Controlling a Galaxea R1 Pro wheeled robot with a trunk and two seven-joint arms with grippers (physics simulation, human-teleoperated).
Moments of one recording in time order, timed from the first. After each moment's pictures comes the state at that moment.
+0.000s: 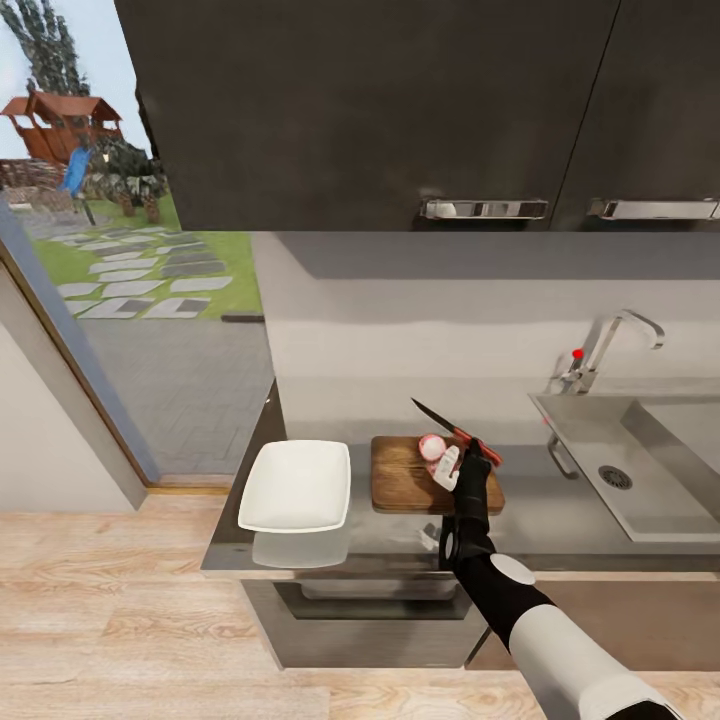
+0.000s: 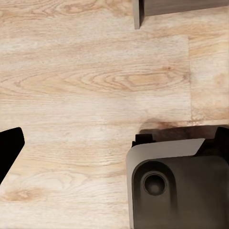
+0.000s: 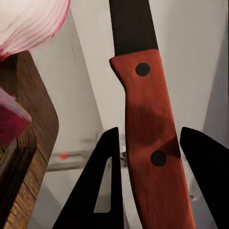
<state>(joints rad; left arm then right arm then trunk) -0.27 0.03 -0.70 -0.01 0.59 -0.34 0.14 -0.70 0.05 0.27 -0.61 1.10 0.35 -0.56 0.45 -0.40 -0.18</state>
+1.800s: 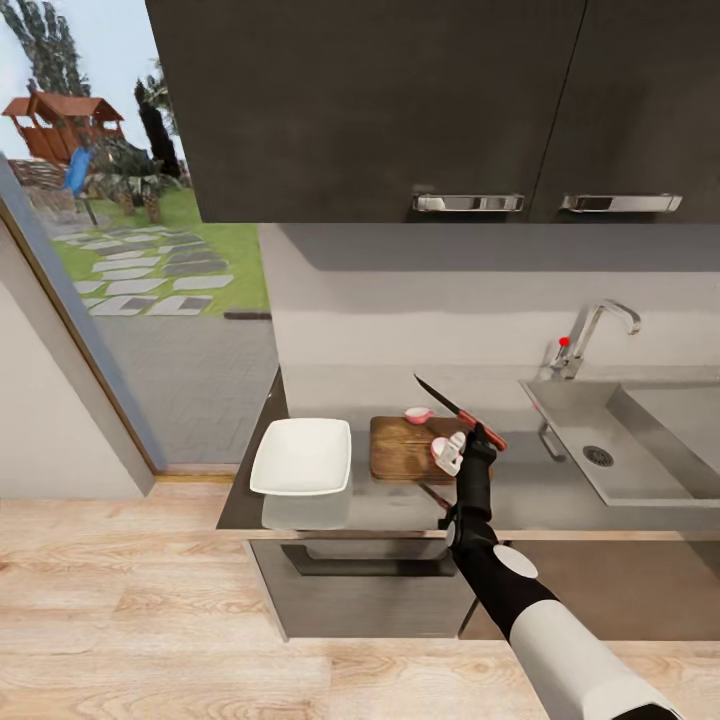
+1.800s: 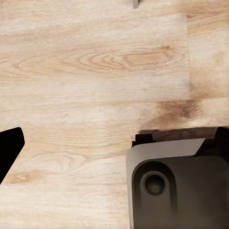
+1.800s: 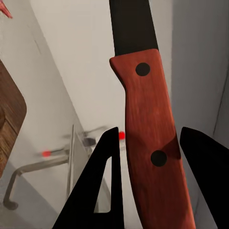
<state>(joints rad) -0.27 0.03 -0.70 -0.01 0.59 -0.34 0.14 -0.70 0.05 0.24 -0.69 1.10 0.31 -0.61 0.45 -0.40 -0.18</state>
